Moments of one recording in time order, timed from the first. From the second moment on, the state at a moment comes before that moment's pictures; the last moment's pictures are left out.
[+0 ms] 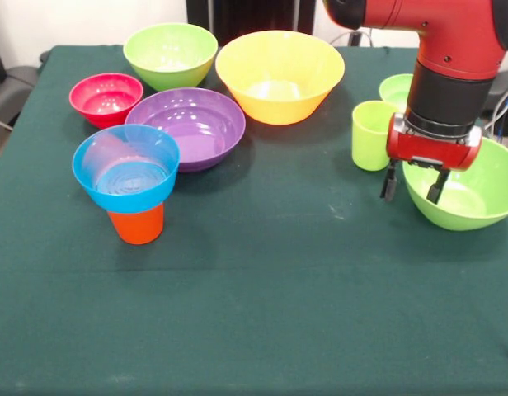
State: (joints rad) arm 0.13 -0.30 -0.12 1.32 0.10 0.41 2.07
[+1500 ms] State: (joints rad) arm 0.10 -0.36 -0.11 1.33 0.10 0.41 2.07
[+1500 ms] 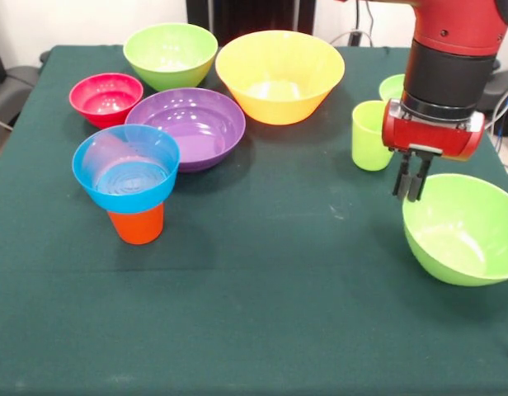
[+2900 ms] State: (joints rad) arm -0.52 -0.51 0.40 1.70 -0.01 0.33 2.07
